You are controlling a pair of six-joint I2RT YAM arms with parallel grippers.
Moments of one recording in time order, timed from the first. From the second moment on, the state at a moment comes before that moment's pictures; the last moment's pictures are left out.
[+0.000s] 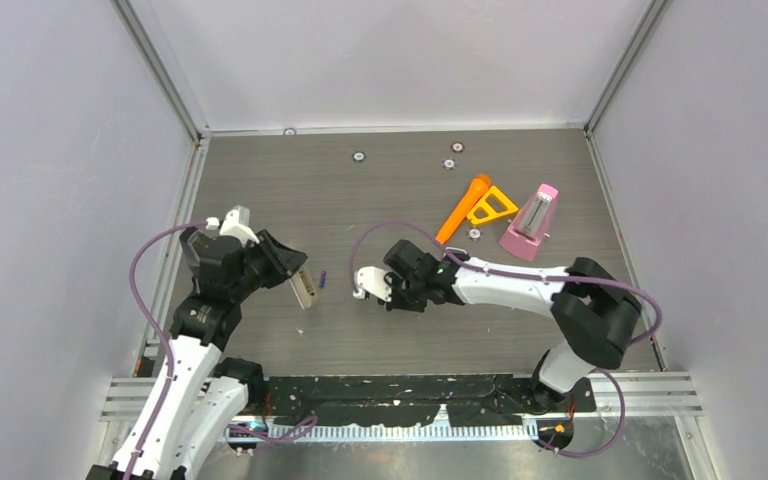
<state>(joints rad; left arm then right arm) -0.21 0.65 0.64 -0.46 0.16 -0.69 0.97 1.63 0.95 -0.38 -0.12 -0.61</state>
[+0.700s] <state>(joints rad) -0.33 0.60 0.42 0.20 0.49 -0.88 1.09 1.08 0.84 0.12 0.02 0.33</state>
